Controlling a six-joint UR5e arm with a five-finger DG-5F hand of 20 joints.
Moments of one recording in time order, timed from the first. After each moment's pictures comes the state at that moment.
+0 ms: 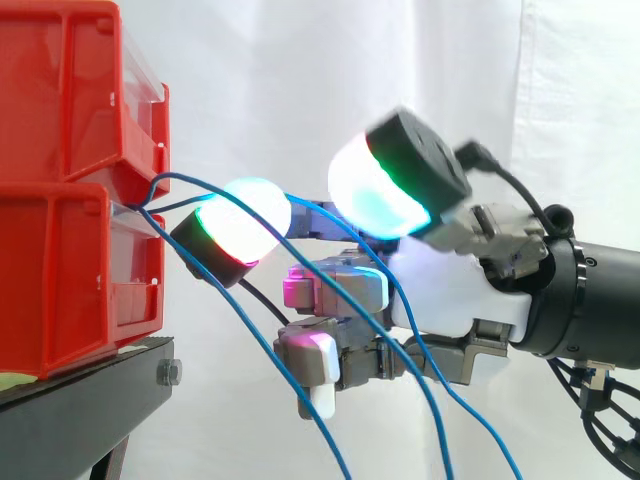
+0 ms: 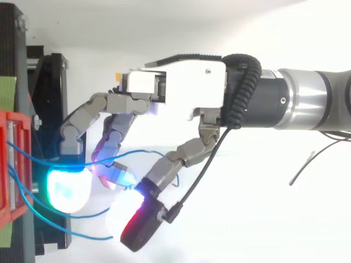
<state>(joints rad) 0.09 -2.37 -1.18 -2.54 -1.52 -0.17</state>
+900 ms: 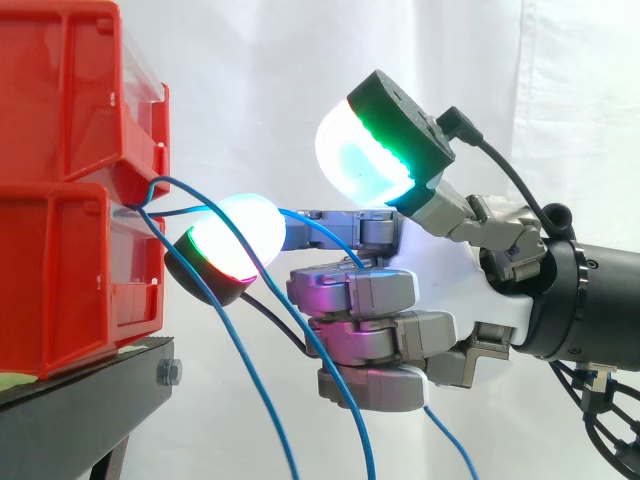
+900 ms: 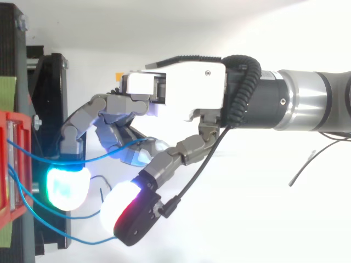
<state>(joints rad) 0.09 -2.37 -1.18 -2.54 -1.52 -0.17</state>
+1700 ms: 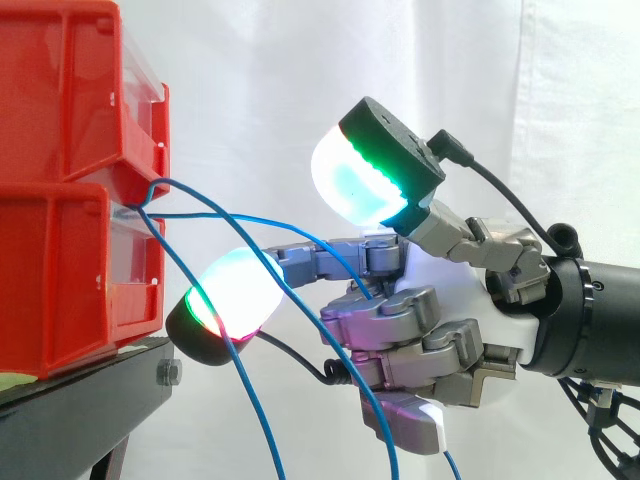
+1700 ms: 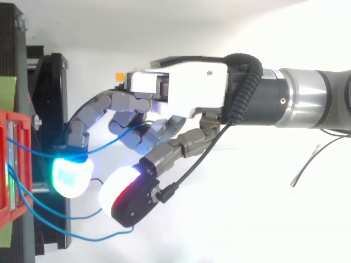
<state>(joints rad) 0.08 -2.38 -1.20 -2.54 -1.52 -0.23</state>
